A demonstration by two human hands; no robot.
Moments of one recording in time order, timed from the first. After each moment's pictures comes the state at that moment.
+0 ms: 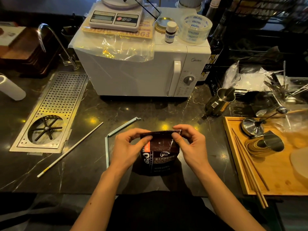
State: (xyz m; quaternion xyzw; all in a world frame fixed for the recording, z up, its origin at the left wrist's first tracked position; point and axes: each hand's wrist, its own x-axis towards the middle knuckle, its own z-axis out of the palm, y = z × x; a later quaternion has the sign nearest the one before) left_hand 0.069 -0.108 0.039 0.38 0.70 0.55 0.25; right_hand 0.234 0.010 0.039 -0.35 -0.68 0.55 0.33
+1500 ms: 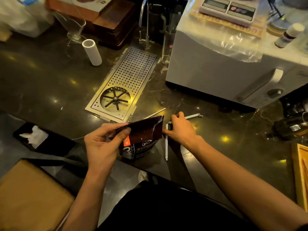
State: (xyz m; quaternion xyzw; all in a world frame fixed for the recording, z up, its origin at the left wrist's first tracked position) left_hand -0.034 -0.297 0.064 0.13 0.68 0.71 0.07; right_hand 0.017 -0.064 -0.020 -0.28 -0.93 0.19 -0.13
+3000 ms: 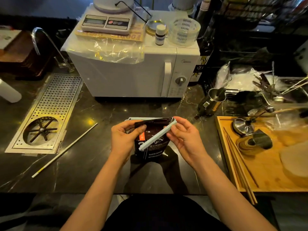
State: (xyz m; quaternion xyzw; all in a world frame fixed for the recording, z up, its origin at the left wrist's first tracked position) left_hand 0.080 -0.074 0.037 0.23 0.63 0.69 0.28; right_hand 0.236 0.030 0.062 -0.38 -0.35 0.80 0.29
